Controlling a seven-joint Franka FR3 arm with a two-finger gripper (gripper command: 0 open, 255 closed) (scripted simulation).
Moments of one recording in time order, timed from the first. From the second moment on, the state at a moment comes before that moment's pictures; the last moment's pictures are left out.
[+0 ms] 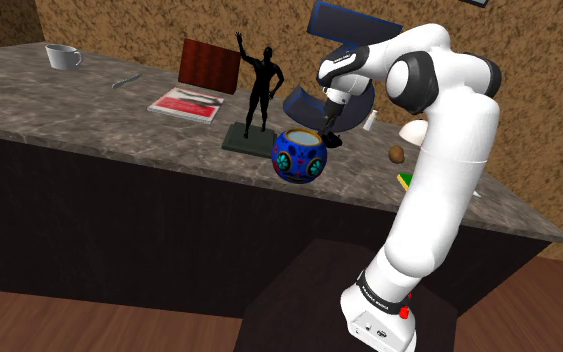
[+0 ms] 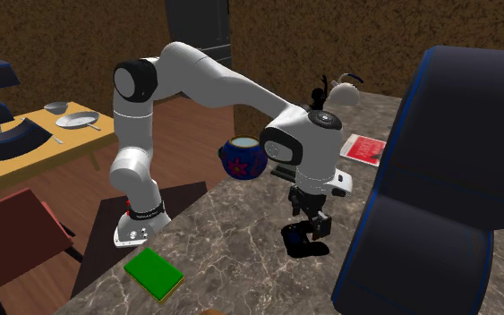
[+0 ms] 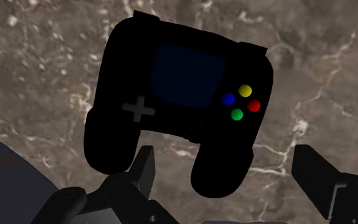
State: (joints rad) arm -0.12 0.25 -0.63 -1.82 0.23 2.00 -0.99
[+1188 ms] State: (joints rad) arm -0.12 0.24 -0.64 -1.80 0.22 1.98 -0.99
